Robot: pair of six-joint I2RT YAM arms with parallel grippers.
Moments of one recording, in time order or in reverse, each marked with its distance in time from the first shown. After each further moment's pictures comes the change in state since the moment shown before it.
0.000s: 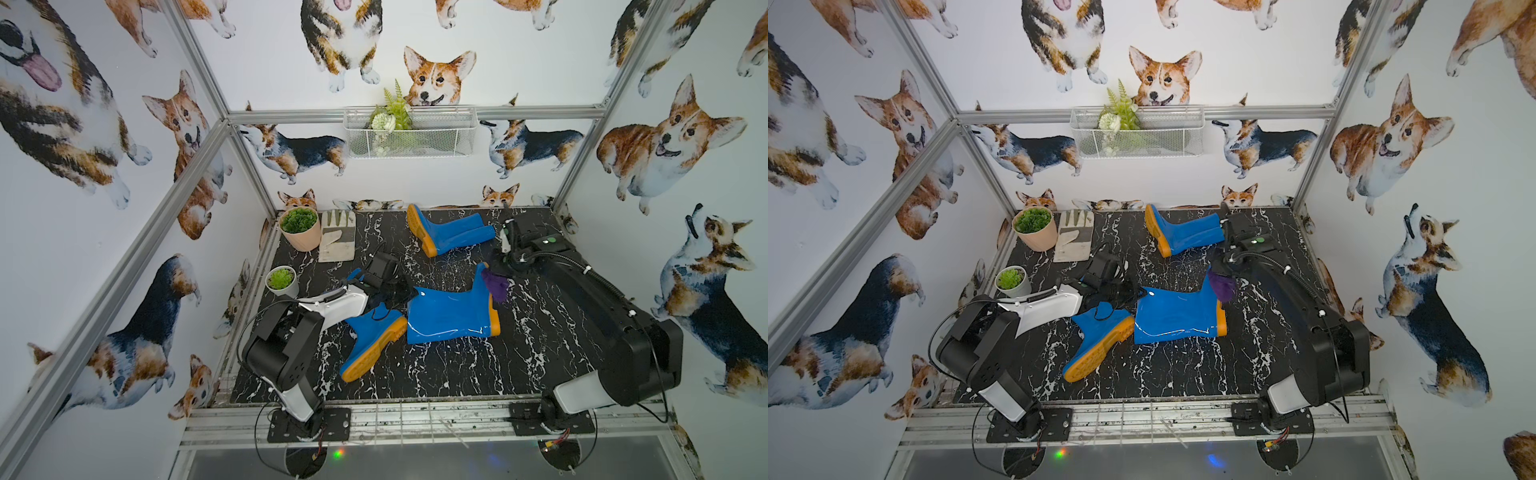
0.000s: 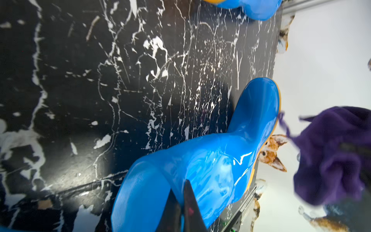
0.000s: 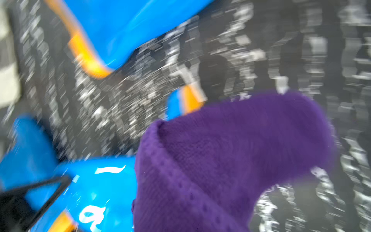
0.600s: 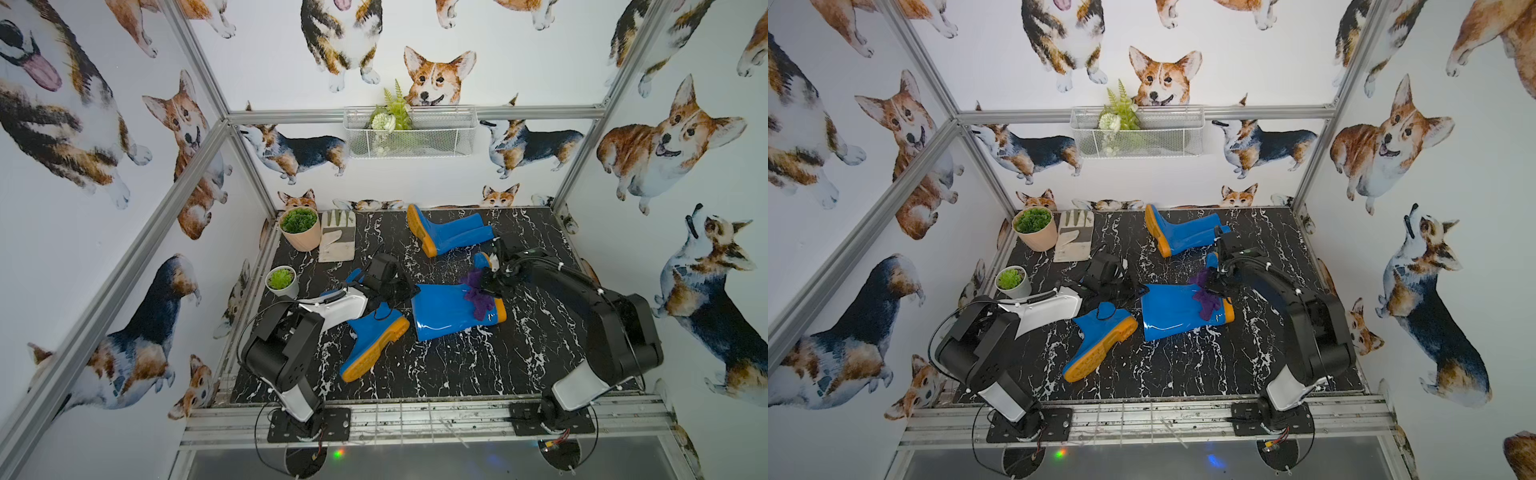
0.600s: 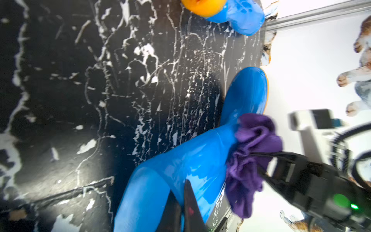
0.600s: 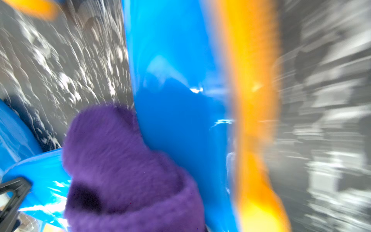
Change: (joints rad) left arm 0.002 -0.007 -0.021 0.080 -0.011 -0.064; right arm -0.102 0.040 -0.158 0.076 -0.086 0.052
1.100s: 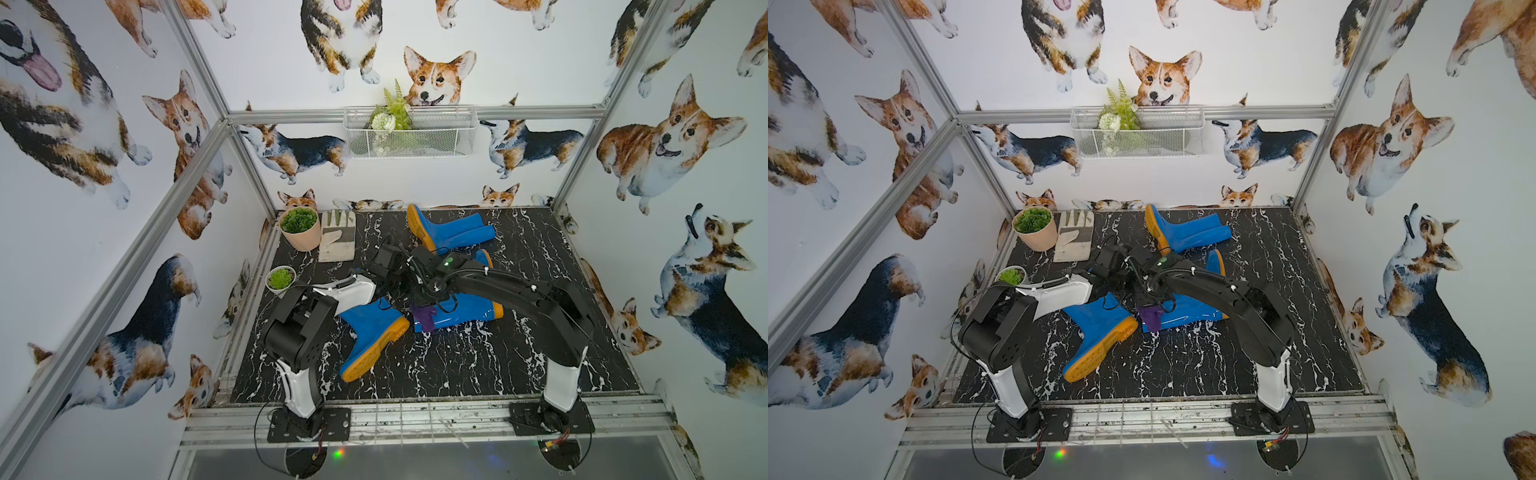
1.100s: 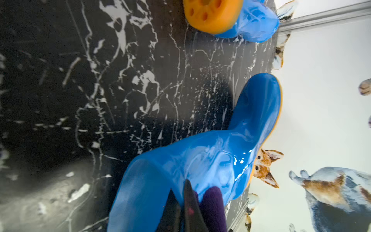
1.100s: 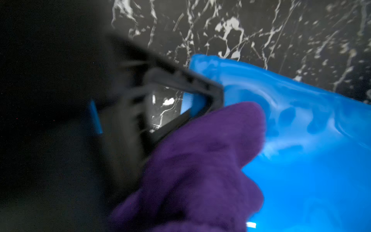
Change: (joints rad) left arm 0.012 0.147 0.175 -0.116 0.037 0.077; right arm 0.494 0.381 0.340 -0.001 0.101 0.018
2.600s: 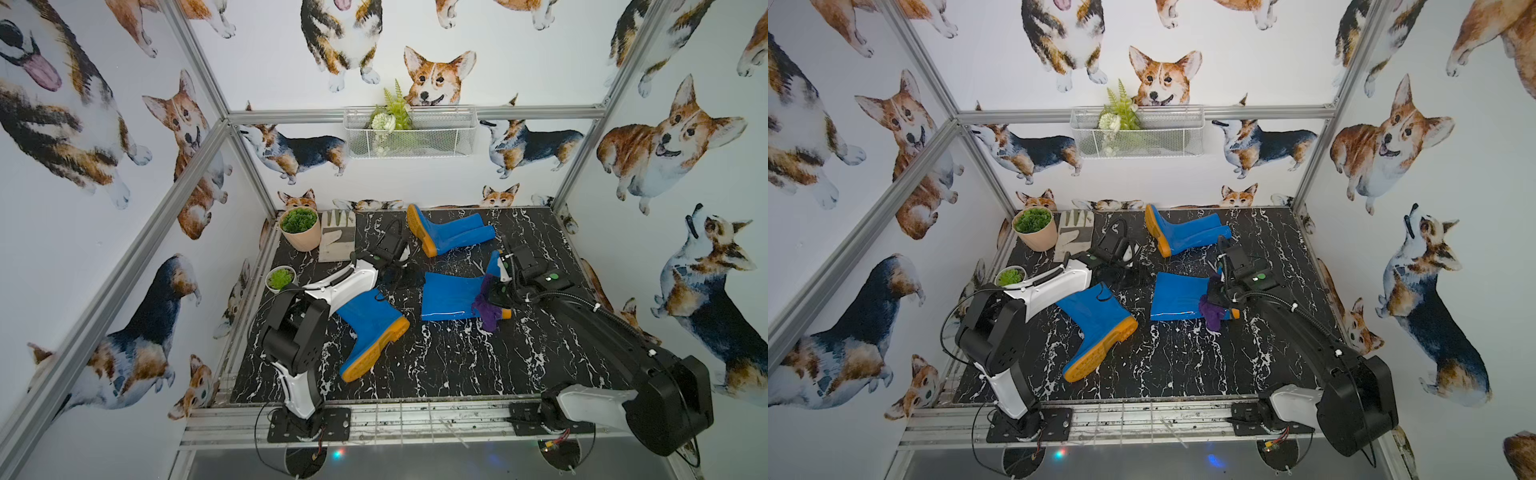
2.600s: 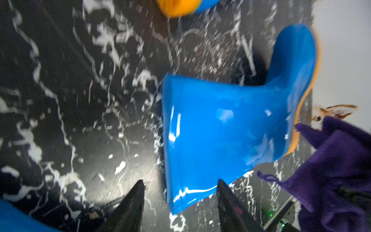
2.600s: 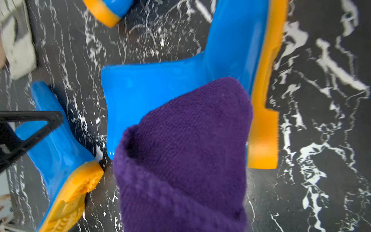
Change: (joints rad) left arm -0.027 -0.031 0.127 -0.387 -0.083 0.383; right arm -0.344 -0.652 -0.502 0.031 -0.050 0.068
